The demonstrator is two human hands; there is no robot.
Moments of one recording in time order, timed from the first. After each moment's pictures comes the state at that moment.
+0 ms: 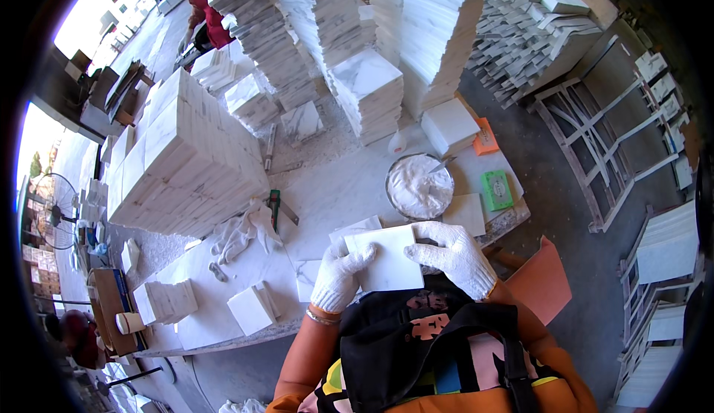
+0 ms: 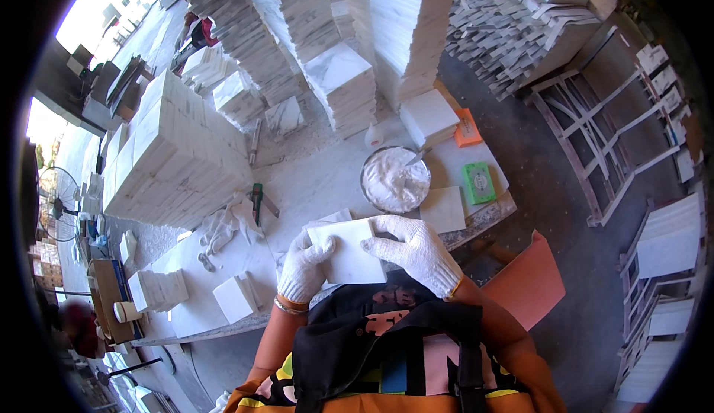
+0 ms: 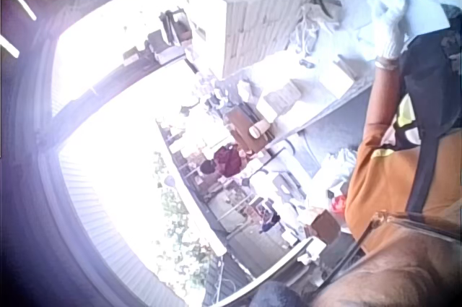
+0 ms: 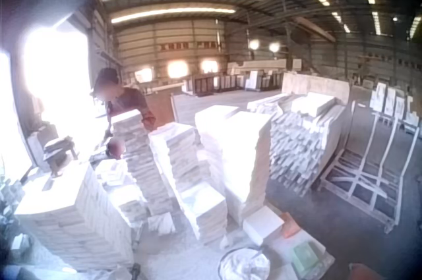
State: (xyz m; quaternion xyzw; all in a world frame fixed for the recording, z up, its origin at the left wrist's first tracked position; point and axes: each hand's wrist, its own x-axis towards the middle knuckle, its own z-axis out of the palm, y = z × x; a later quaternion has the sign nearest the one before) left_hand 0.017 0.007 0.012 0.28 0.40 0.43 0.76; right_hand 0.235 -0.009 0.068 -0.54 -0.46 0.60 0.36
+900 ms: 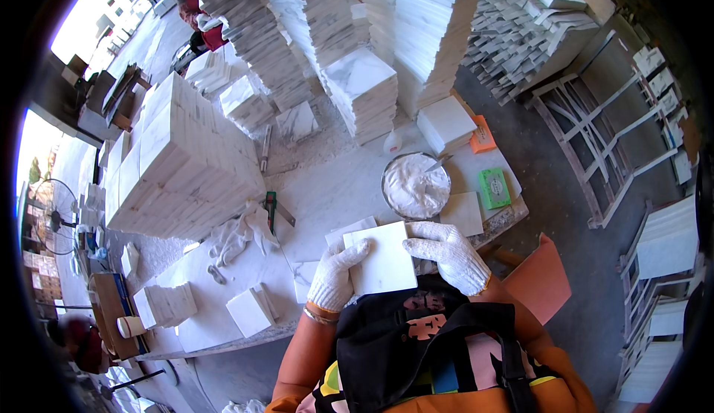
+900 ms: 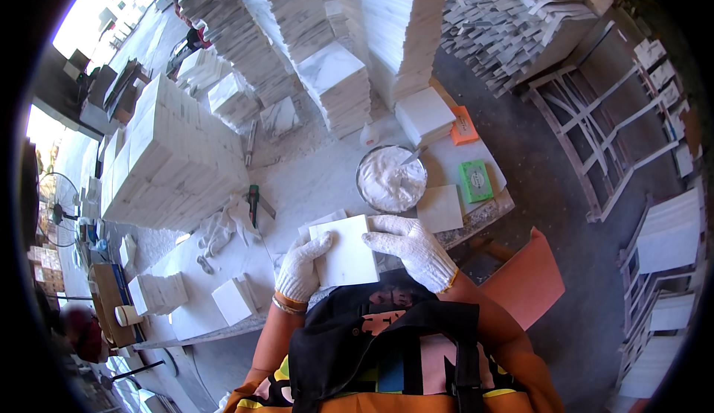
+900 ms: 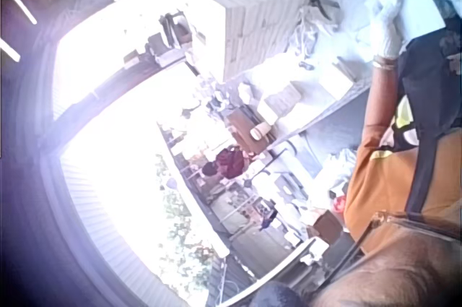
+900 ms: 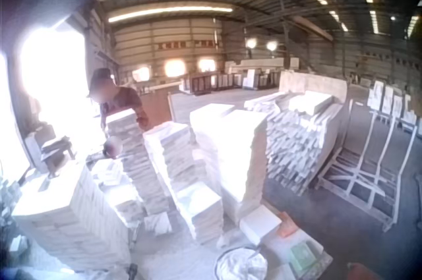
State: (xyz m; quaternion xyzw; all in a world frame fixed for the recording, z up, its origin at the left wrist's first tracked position) left_hand 0.019 0.014 0.004 0.19 0.37 0.40 0.81; right_hand 0.239 -0.005 0.032 -0.47 -0.31 0.72 0.40
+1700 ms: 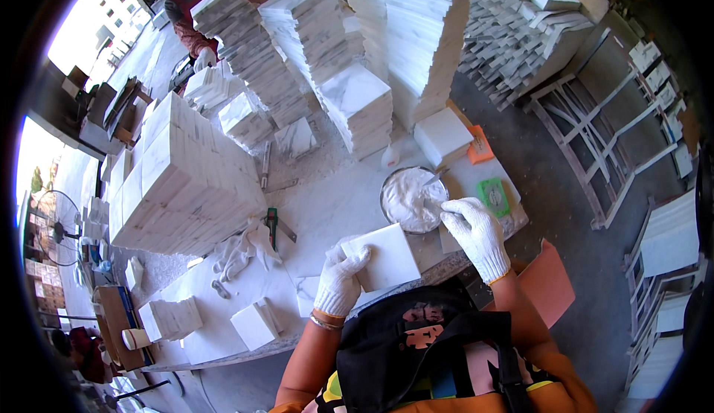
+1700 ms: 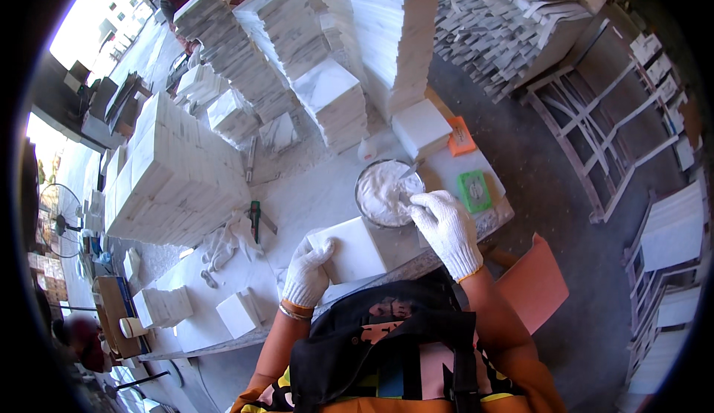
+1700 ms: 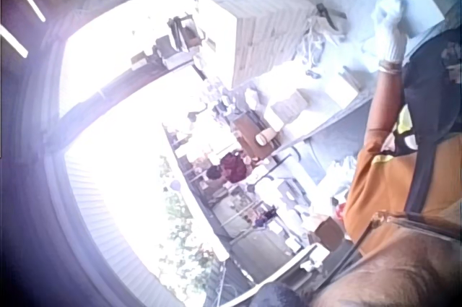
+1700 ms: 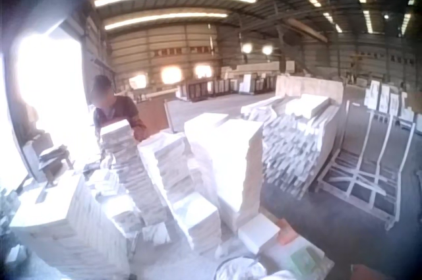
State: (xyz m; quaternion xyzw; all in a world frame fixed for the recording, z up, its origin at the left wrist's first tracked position) left_hand 0.029 0.026 -0.007 0.24 0.38 0.46 0.77; right_hand 0.296 0.017 0.017 -0.65 -0.65 0.15 0.37
